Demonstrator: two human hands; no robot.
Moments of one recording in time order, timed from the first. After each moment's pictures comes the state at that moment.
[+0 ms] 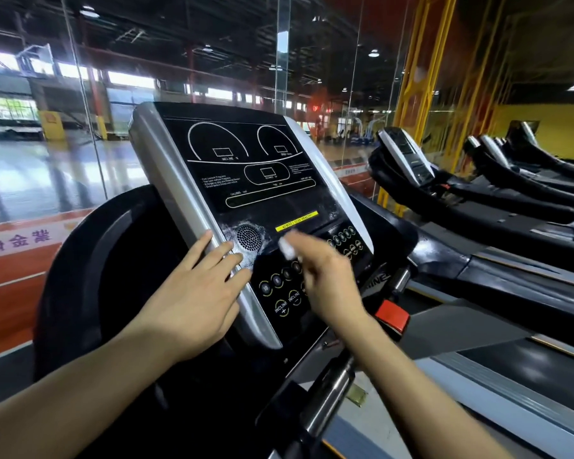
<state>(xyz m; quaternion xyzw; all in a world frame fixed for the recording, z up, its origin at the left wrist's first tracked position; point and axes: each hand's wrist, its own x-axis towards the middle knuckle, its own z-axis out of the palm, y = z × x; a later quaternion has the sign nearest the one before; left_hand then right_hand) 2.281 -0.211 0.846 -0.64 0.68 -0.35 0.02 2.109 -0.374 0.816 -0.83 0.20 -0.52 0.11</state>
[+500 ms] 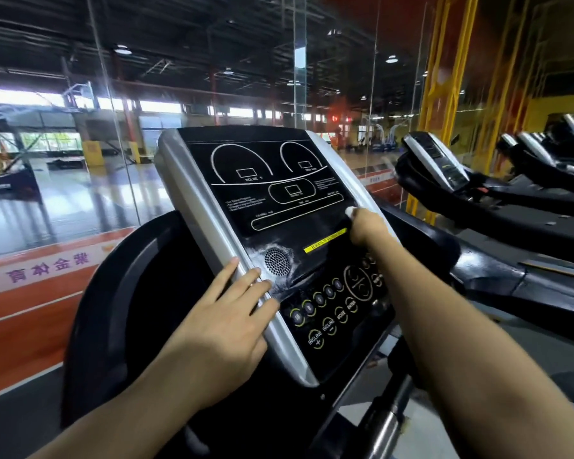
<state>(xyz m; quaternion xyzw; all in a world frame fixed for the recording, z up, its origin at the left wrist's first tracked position) 2.291 -0.214 0.842 -0.62 0.70 -0.36 -0.02 2.155 -0.526 0.891 -0.81 0.49 -0.30 0.10</state>
